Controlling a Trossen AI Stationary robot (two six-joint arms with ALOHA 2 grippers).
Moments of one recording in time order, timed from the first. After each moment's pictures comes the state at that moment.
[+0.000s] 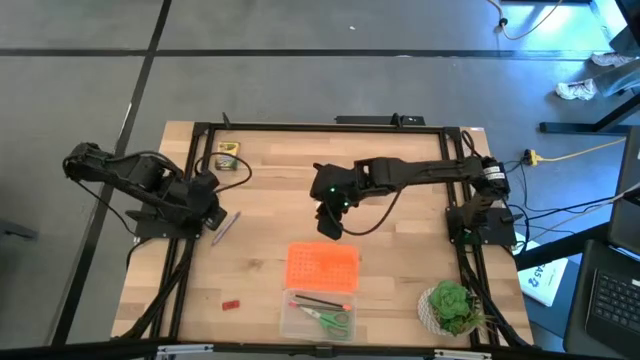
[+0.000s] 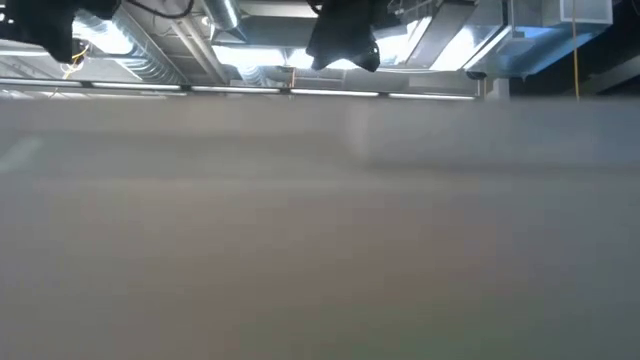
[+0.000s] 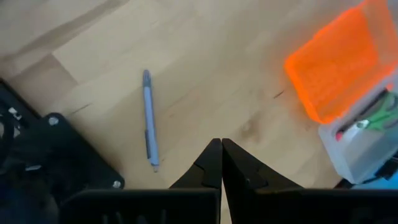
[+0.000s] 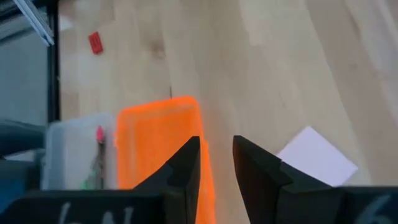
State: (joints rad) left arm -0.30 0.82 1.01 -1.37 -0.15 -1.28; right arm 0.03 1.83 1.71 -0.81 -0.11 0.32
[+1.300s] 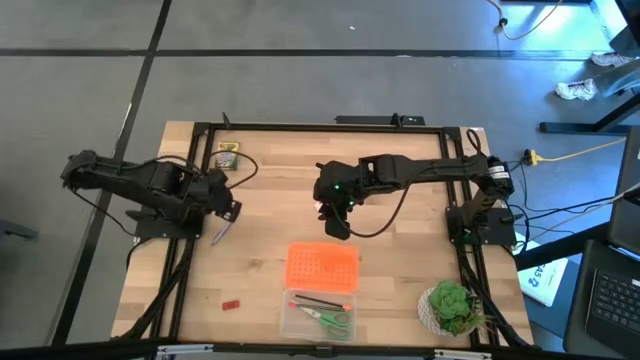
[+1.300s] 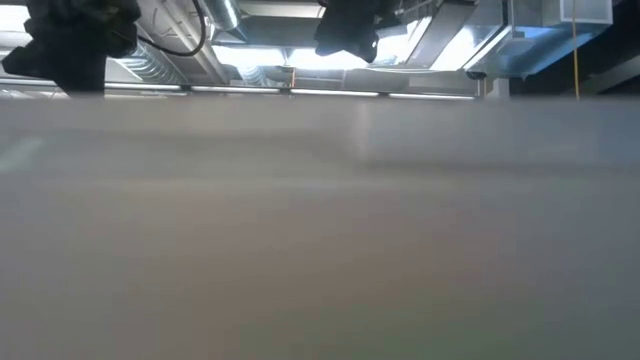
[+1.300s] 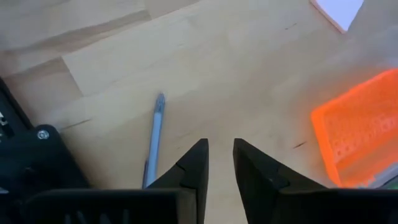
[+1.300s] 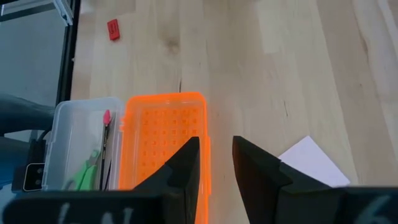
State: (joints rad) left arm -0.16 0.84 0.85 -1.21 -0.20 -1.33; right arm 0.03 1.80 1.71 -0.83 -0.16 0.20
